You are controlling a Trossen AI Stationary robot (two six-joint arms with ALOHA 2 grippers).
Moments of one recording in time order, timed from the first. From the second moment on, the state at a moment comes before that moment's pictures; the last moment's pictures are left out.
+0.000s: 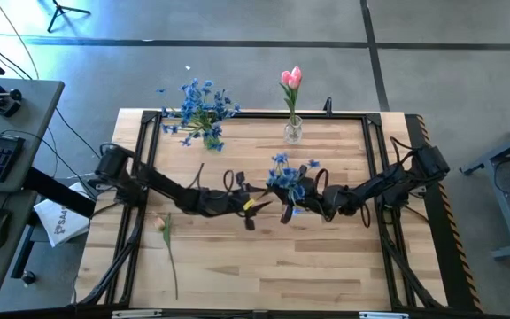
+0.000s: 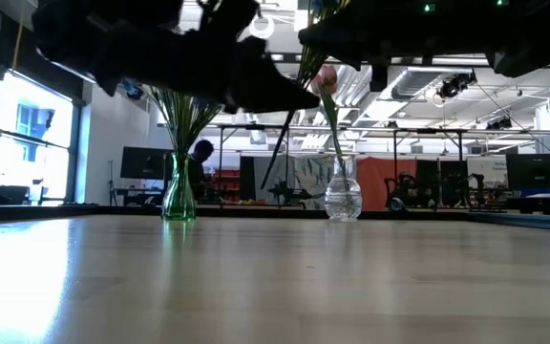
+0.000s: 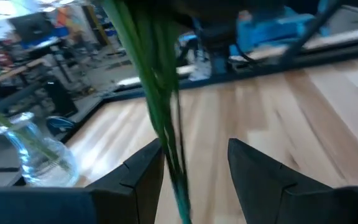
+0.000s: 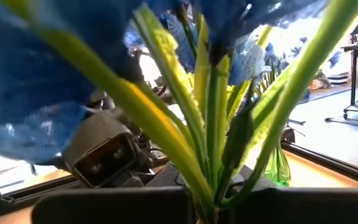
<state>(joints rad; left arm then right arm) -0.22 1.82 0.75 0.92 -0.50 0.21 0.28 1.64 0.61 1.21 0.61 0.06</state>
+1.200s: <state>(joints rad) -0.32 1.24 0.24 1.17 -0.80 0.16 0.44 1.39 0.61 0.74 0.60 -0.02</state>
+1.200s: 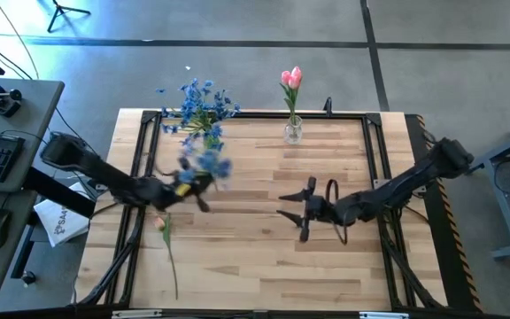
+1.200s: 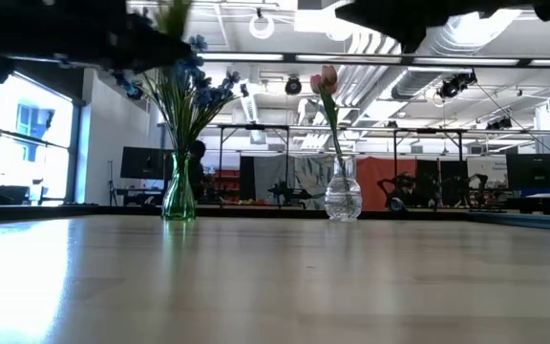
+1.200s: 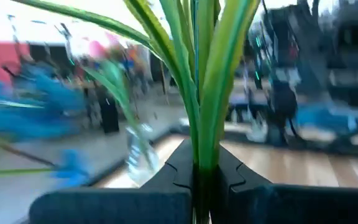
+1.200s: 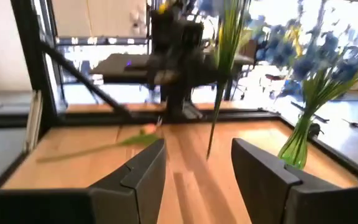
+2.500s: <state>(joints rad) 0.49 0.97 0.12 1.28 -0.01 0.50 0.36 1.70 0.61 1.01 0.55 0.04</state>
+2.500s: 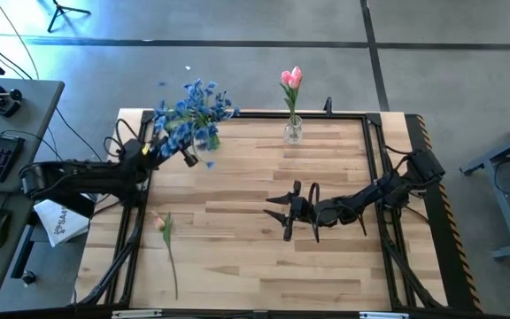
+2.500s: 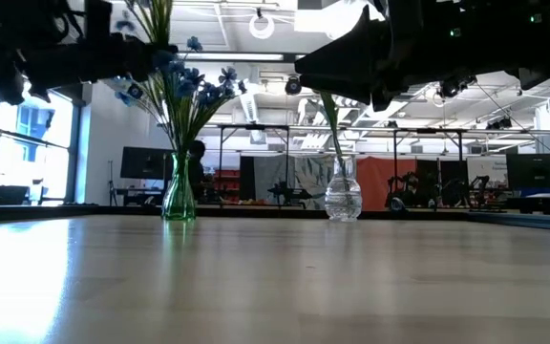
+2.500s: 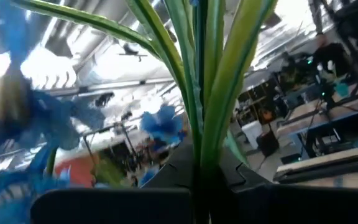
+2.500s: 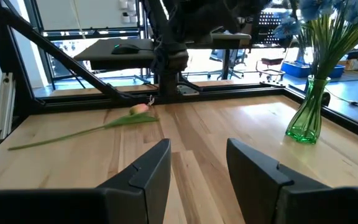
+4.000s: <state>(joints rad) 0.61 1.27 0.17 1.32 -0.19 0.20 0.36 1.70 0.61 1.01 0.55 0.07</state>
